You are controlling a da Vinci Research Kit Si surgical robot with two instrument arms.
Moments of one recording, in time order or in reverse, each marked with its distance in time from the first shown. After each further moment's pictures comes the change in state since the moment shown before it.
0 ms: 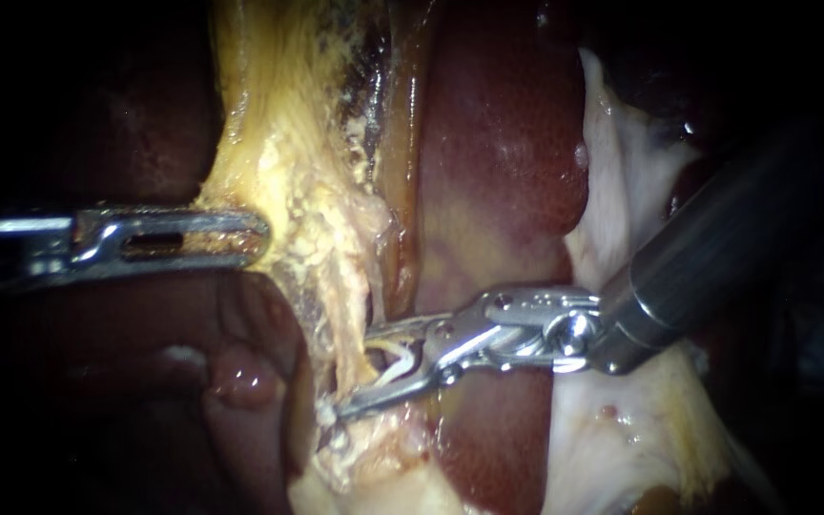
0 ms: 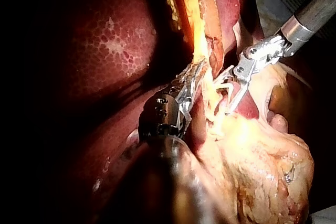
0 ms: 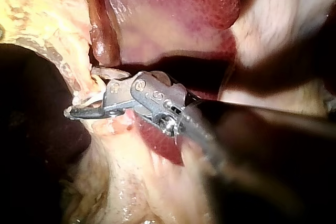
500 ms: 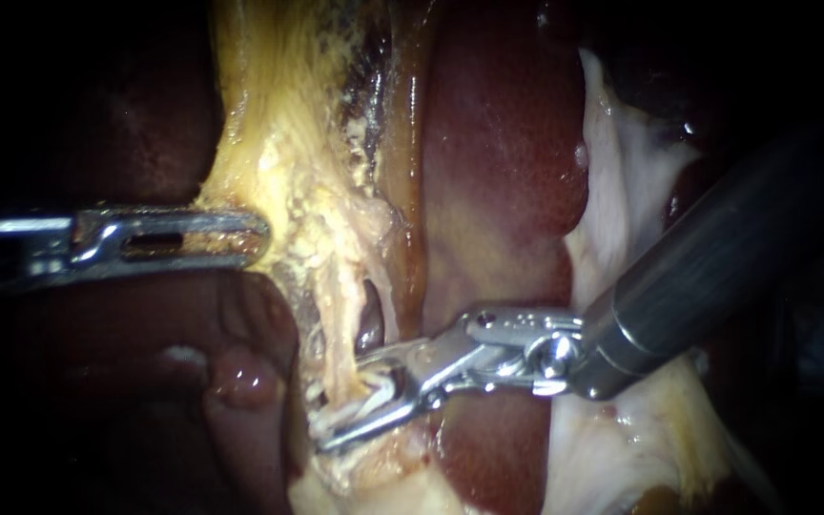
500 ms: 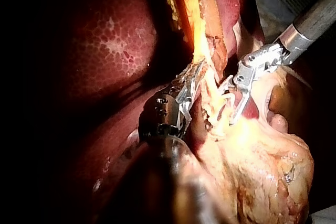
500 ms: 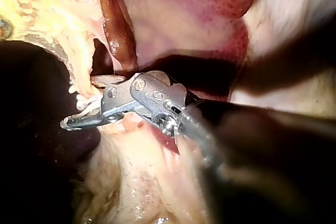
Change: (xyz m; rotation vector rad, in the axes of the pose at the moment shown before) right arm 0.000 -0.001 0.002 0.095 0.021 0.005; left arm 0.000 0.000 0.000 0.000 0.000 0.000
